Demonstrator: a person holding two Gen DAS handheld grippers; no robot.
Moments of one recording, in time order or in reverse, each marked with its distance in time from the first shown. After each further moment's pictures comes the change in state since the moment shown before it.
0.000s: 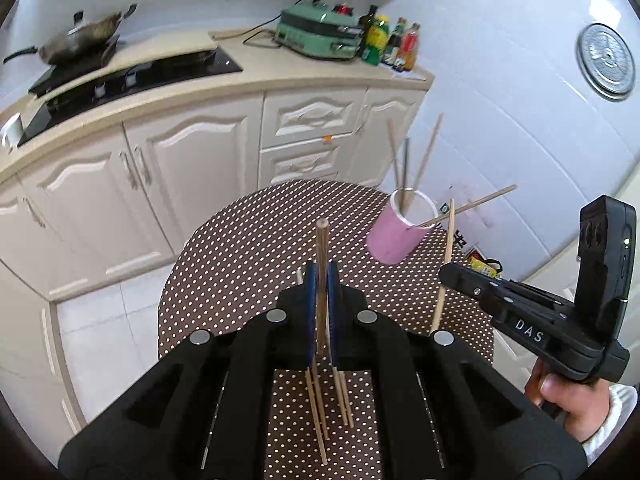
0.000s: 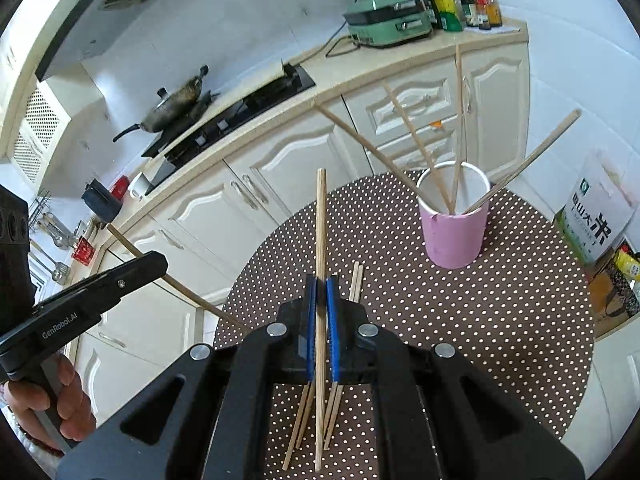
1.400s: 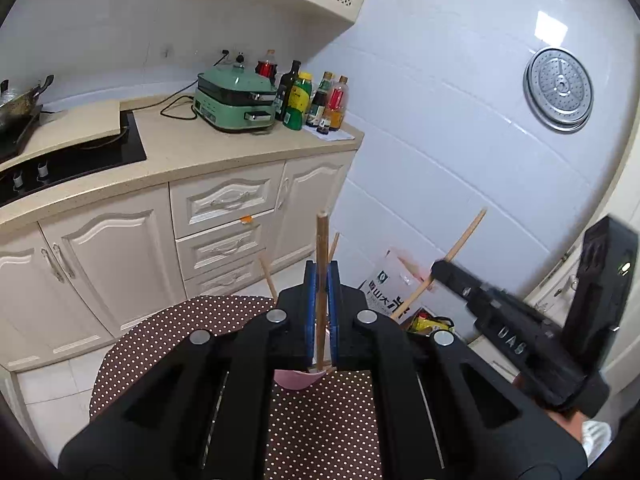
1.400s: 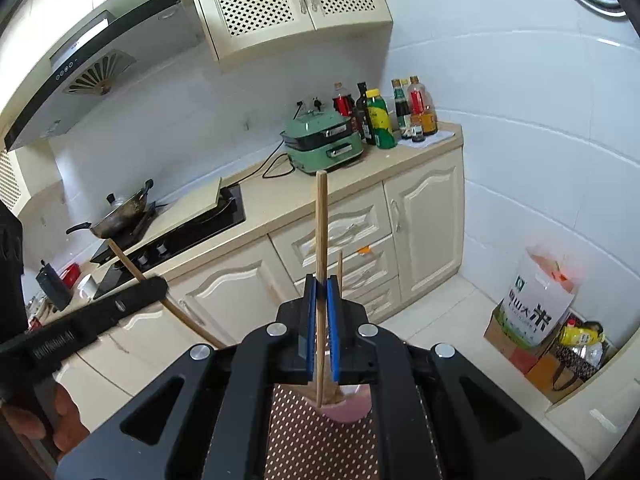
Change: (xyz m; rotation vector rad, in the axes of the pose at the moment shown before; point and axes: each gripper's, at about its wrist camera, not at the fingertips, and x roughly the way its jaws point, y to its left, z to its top) left arm 0.053 -0.103 0.126 0.073 -0.175 -0.191; right arm -0.058 -0.071 0.112 0.001 -0.374 -0.200
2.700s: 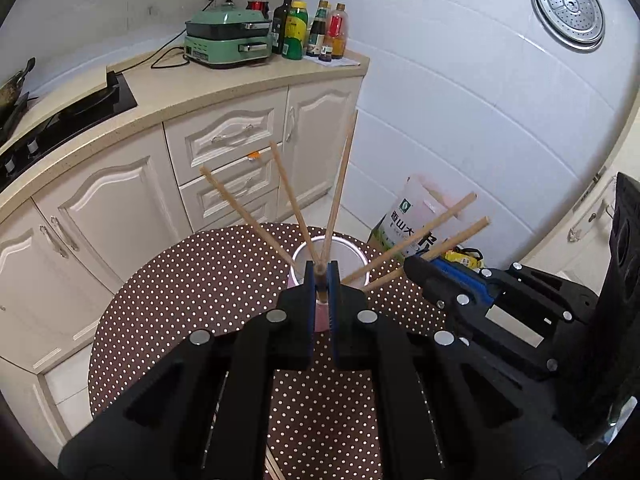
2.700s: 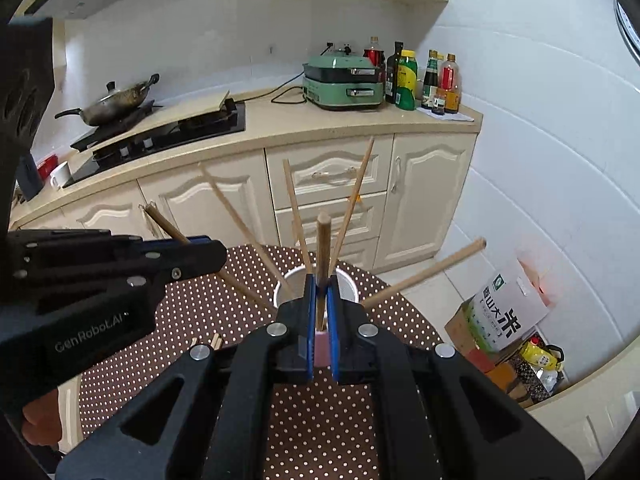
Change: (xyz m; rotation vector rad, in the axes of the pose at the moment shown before) left arm 0.051 -0.003 -0.069 0.096 0.205 0.052; right arm 0.040 0.025 -0.087 -0.270 0.179 -0.084
